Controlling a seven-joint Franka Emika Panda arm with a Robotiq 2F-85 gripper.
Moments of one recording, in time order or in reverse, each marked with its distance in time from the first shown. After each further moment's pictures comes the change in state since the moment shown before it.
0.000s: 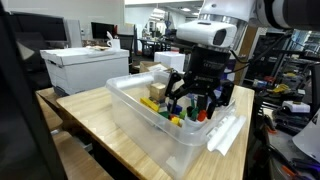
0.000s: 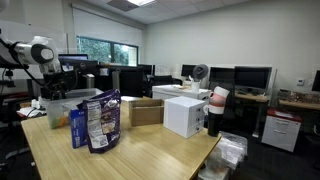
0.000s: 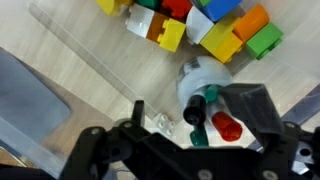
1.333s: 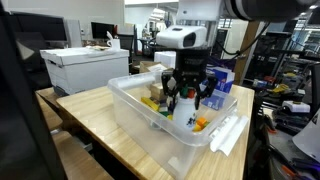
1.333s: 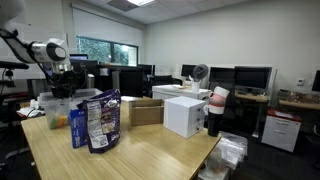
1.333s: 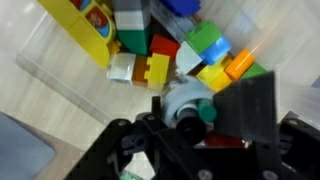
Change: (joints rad) arm -0.074 0.091 -0.001 0.160 -0.091 -0.237 0.048
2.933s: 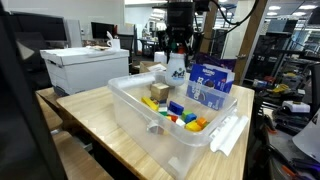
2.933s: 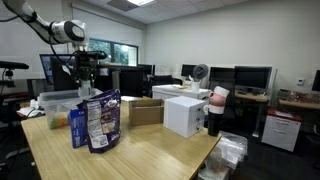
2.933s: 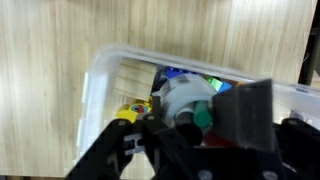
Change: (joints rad) arm -0.101 -0.047 -0.085 0.230 0.002 -0.286 0.272
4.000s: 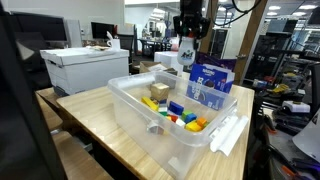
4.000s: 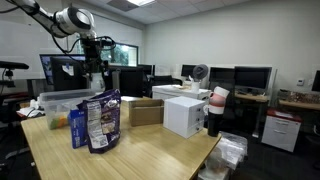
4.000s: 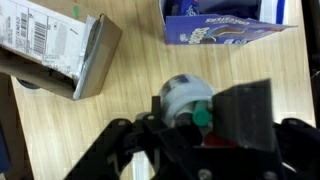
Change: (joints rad) arm -0.067 -0.096 -0.071 -0.004 -0.145 -0.105 0.177
